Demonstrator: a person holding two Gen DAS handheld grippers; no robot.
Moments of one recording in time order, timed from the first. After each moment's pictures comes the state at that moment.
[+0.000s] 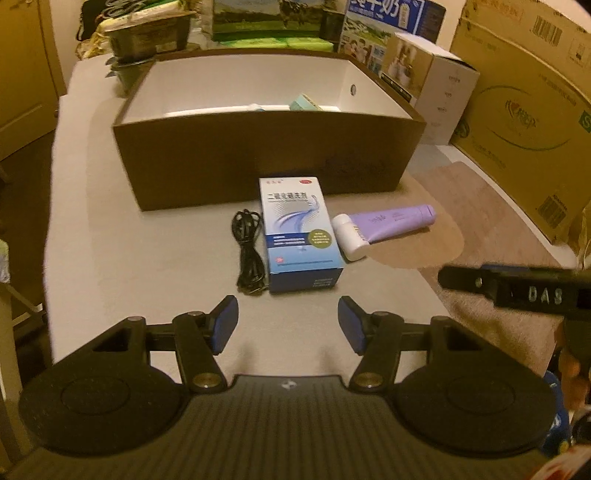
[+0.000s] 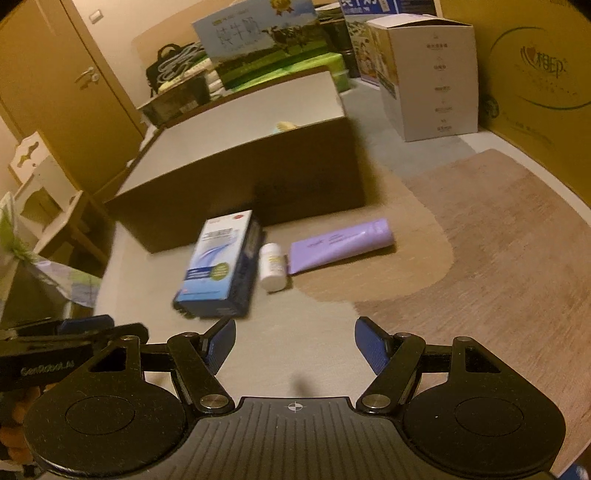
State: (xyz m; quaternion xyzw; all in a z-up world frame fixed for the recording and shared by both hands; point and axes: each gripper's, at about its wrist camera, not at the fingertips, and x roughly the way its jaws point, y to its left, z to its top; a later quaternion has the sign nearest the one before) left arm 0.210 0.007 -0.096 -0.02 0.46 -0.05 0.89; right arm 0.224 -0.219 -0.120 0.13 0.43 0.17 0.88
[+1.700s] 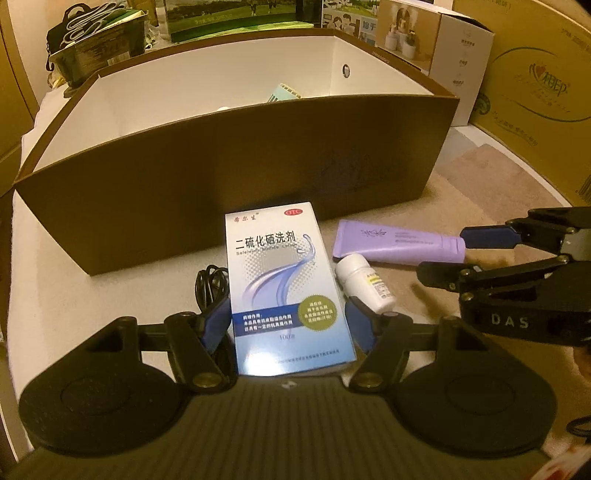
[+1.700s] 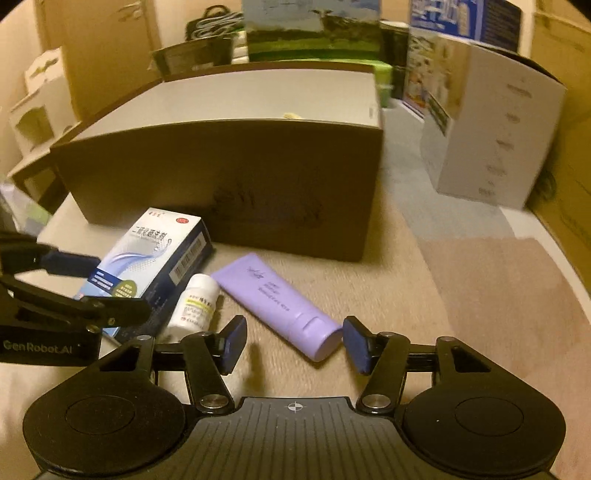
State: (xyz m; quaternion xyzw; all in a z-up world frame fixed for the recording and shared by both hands) left arm 0.297 -0.024 -0.147 0.05 0.45 -0.06 0.89; right arm 0.307 -0.193 -0.171 -0.03 0.40 0.22 0.89
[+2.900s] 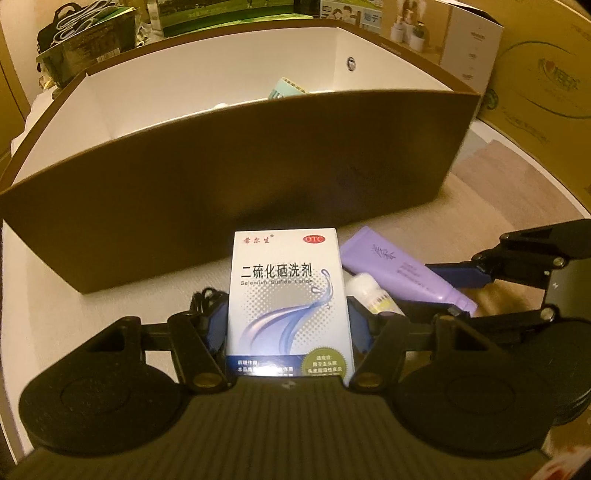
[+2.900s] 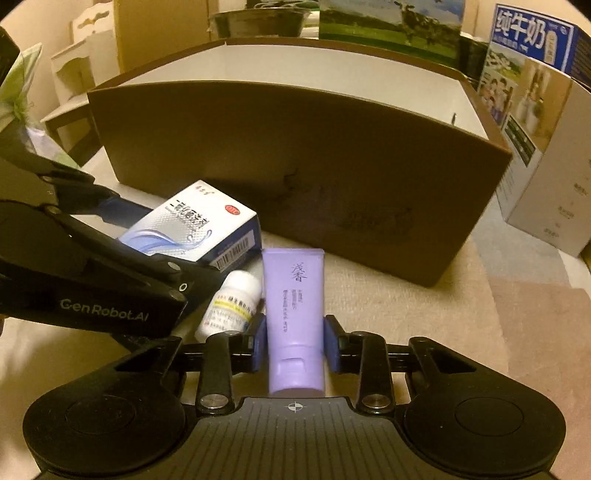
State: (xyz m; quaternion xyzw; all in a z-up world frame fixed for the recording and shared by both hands) left arm 0.316 -0.016 -0.157 0.05 0.46 -0.07 0.88; right arm 0.311 -0.153 -0.189 -0.08 0.41 0.27 0.87
